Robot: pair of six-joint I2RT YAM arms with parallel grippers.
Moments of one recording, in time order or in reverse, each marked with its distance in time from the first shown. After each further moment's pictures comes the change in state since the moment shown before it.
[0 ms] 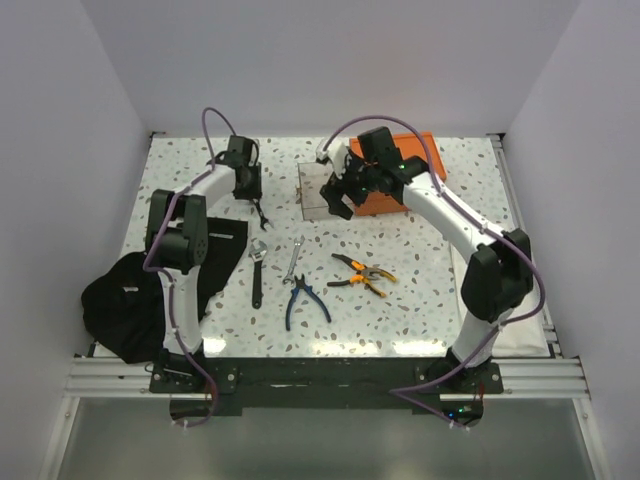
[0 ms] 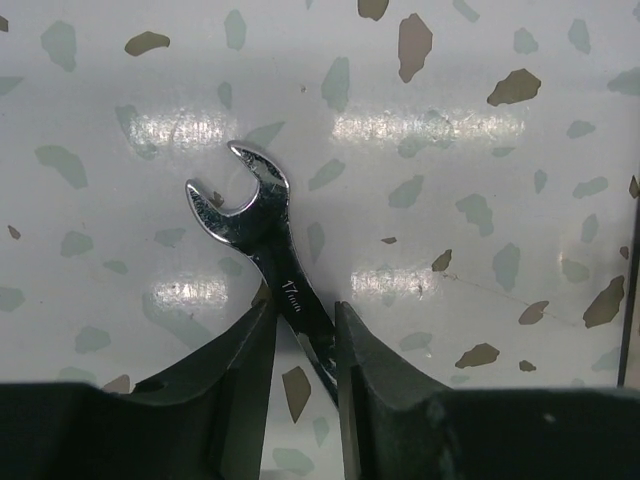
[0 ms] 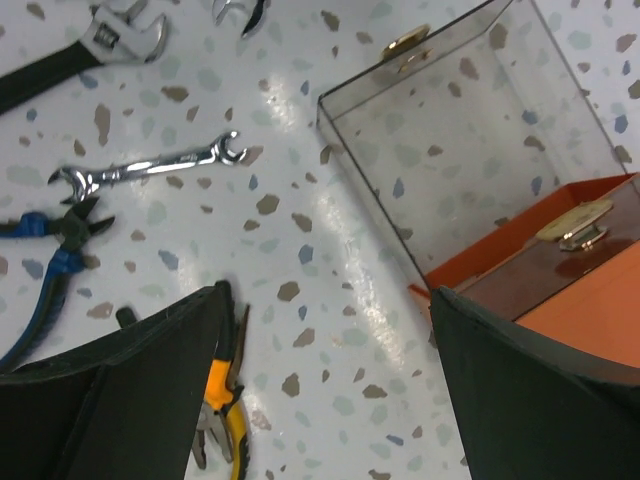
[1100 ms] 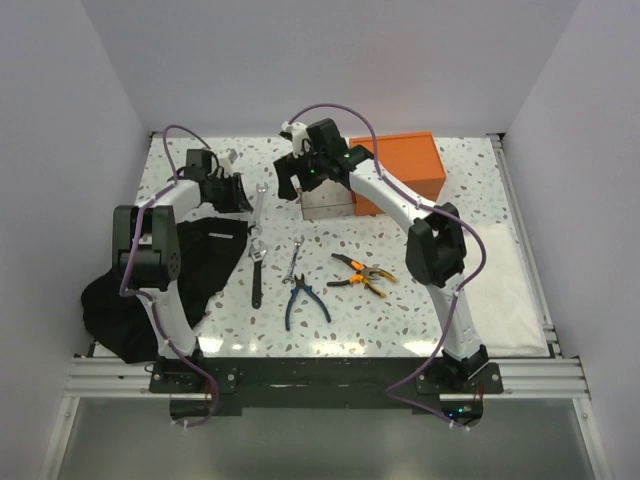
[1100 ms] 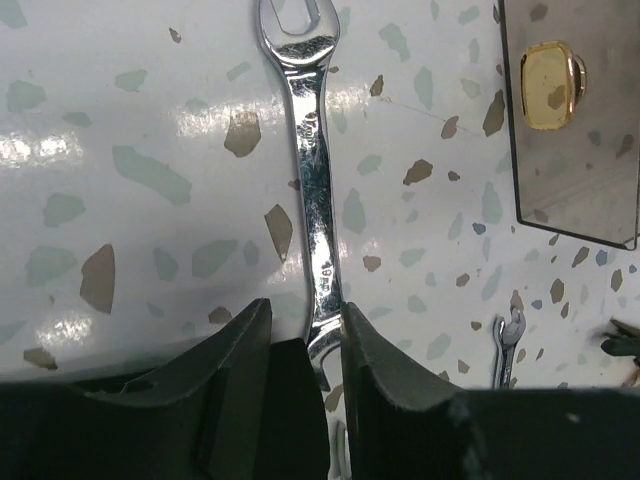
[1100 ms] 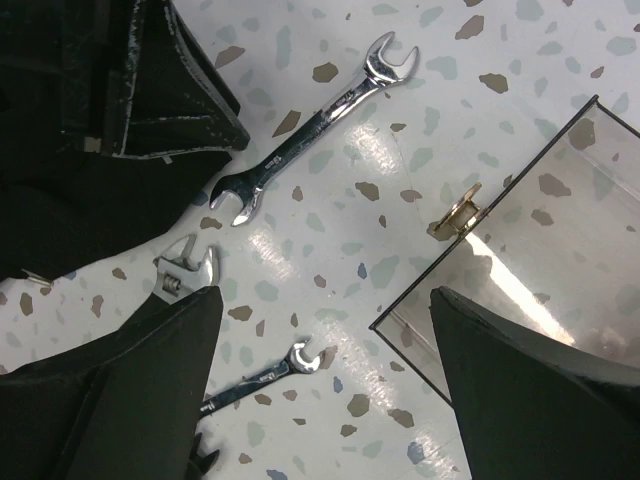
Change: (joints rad) left arm 0.177 -0.222 -0.314 0.107 0.479 0.071; right arm 0.108 0.481 0.515 0.063 0.060 0.538
